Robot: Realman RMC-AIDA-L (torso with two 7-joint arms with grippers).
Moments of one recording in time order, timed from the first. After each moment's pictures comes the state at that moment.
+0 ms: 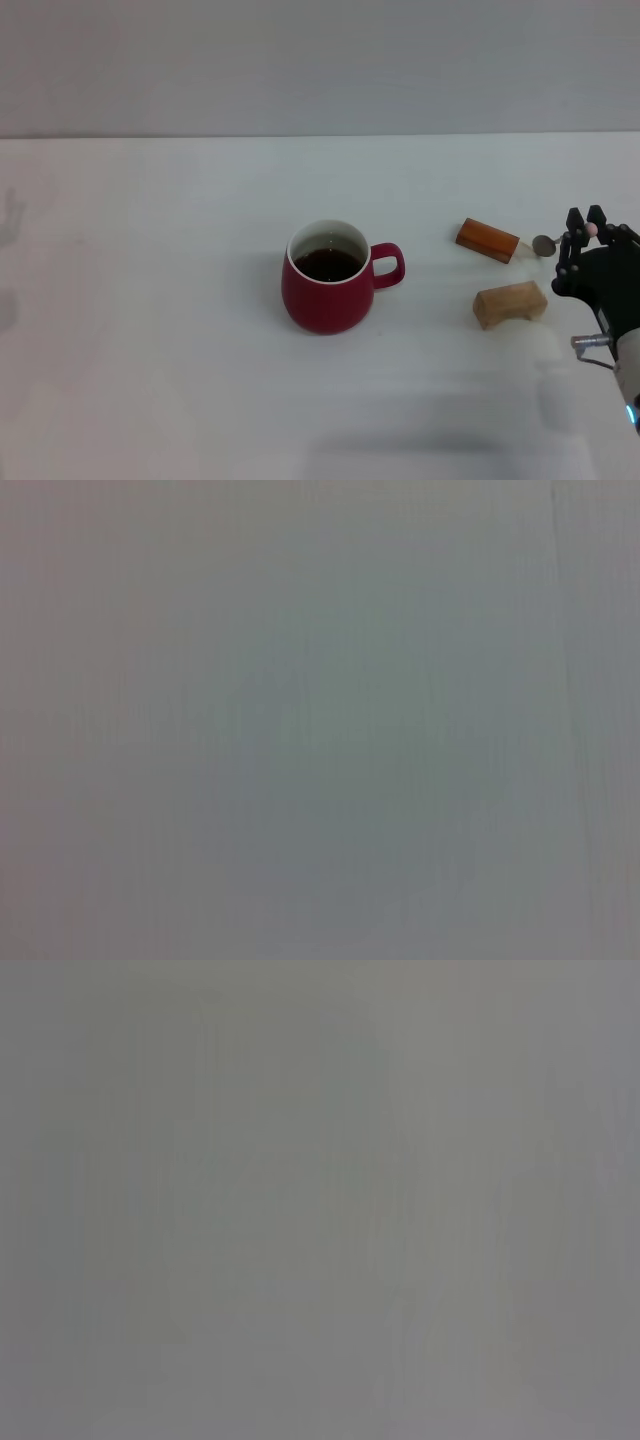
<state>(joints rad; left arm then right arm) -0.43 -2.04 -1.59 -0.20 2.61 1.00 0.04 0.08 2.07 0.74 0.87 -2.09 -0.94 -0.57</state>
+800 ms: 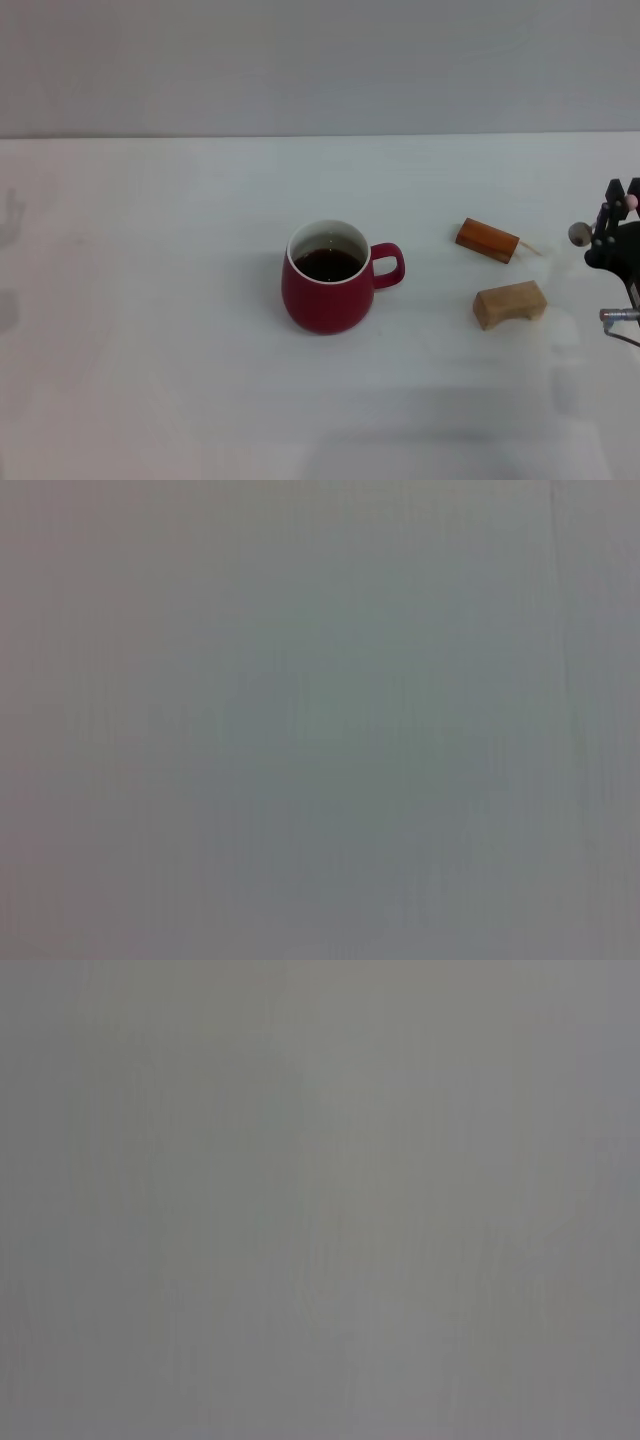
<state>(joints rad) -0.43 -2.04 -1.59 -0.20 2.61 0.99 0.04 0.03 2.07 0.81 0.97 -2.09 -0.94 -0.63</state>
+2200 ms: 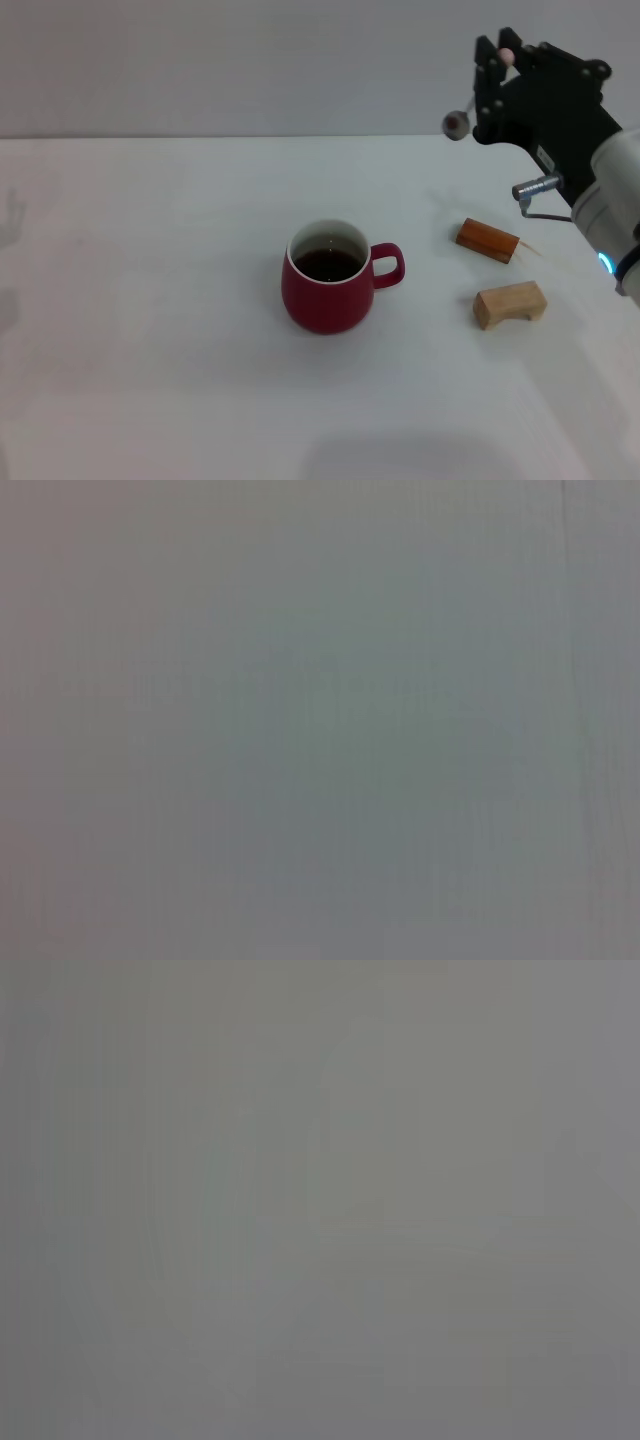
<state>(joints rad) -0.43 -2.05 -1.60 -0.21 2.61 0.98 0.04 -0.04 2.06 1.00 1.62 -2.11 -0.26 -0.96</state>
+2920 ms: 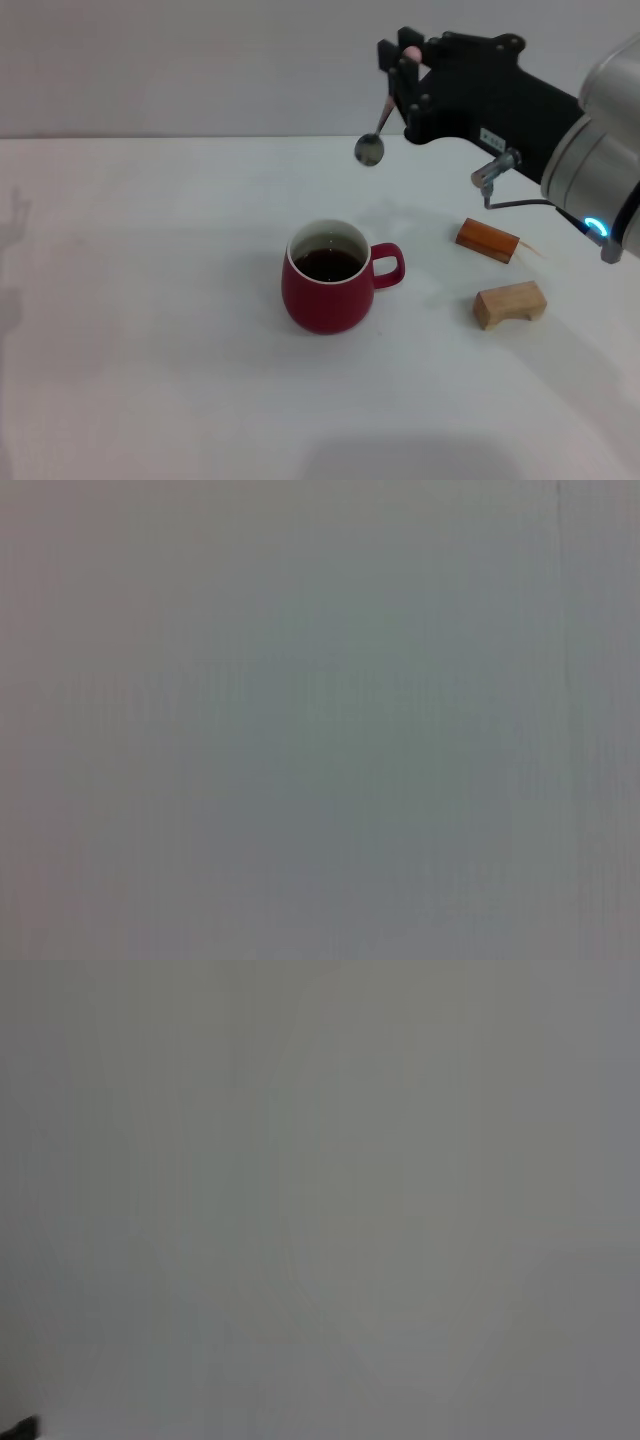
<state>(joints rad) -0.44 -2.05 -1.60 -0.21 2.61 0.98 0.03 0.03 2.07 1.21 1.80 -2.11 0.34 -0.89</state>
